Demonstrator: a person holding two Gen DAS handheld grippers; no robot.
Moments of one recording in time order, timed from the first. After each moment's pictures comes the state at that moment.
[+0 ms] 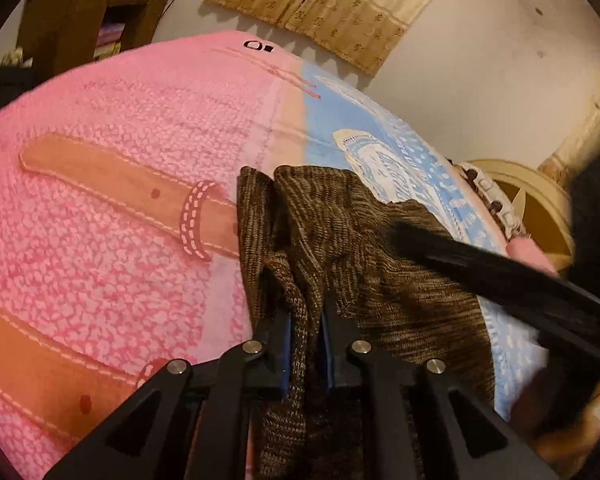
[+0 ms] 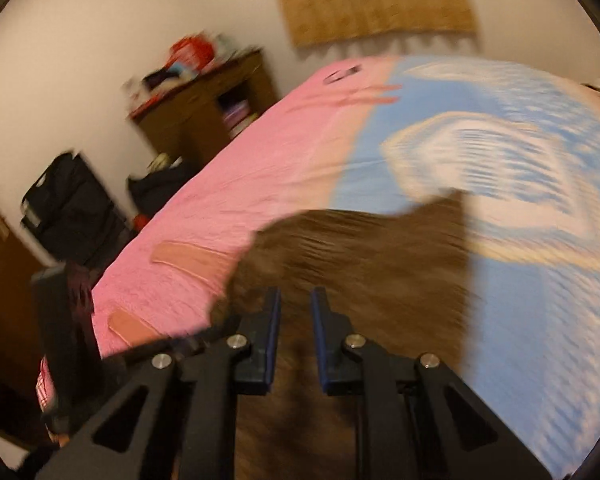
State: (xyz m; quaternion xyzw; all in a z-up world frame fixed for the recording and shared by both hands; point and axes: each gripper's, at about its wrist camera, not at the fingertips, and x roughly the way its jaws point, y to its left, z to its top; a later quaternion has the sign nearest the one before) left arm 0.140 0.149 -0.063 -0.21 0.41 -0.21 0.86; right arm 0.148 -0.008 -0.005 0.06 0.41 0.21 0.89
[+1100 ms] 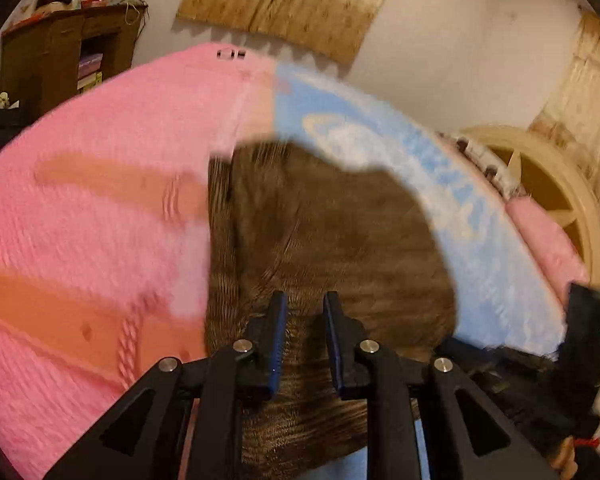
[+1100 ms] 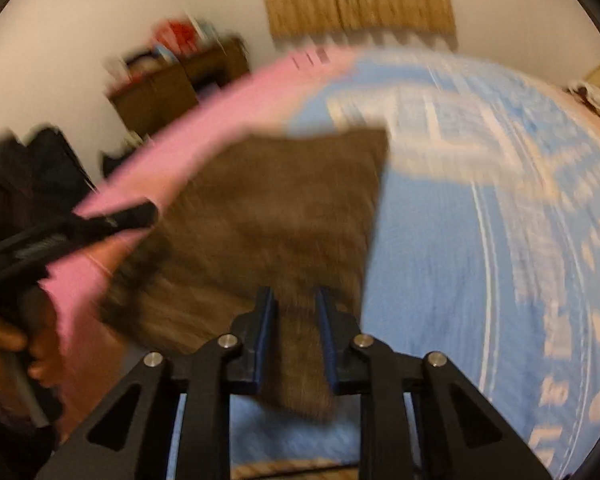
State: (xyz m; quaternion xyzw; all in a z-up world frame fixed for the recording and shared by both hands) left arm 0.088 0.122 -0.051 -0.12 0.39 -0.22 0.88; right arm 0.028 -0.091 -0.053 0.07 0.43 0.12 0.89
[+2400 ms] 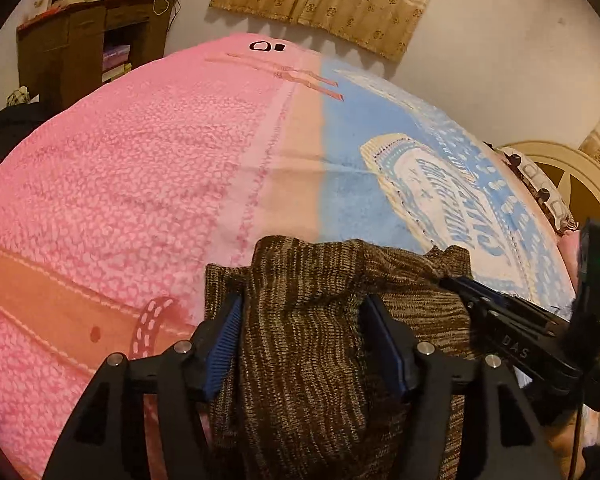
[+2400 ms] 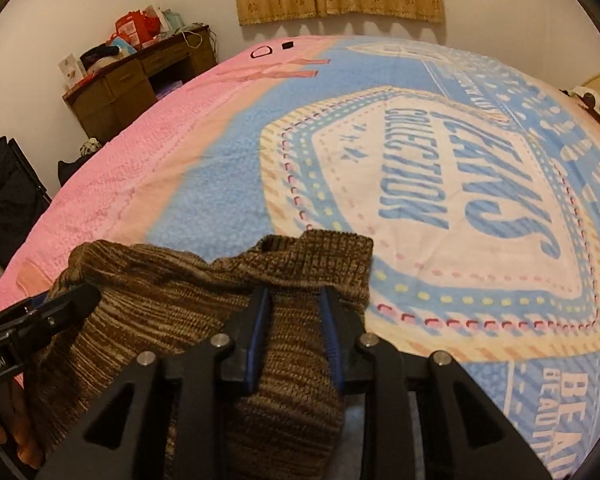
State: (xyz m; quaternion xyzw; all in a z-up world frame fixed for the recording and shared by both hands) left arm 0.216 0.105 -0.048 -0.12 0.42 -0.14 0.89; right arm 0.203 -0.101 -0.050 0.03 0.43 0.08 0.90
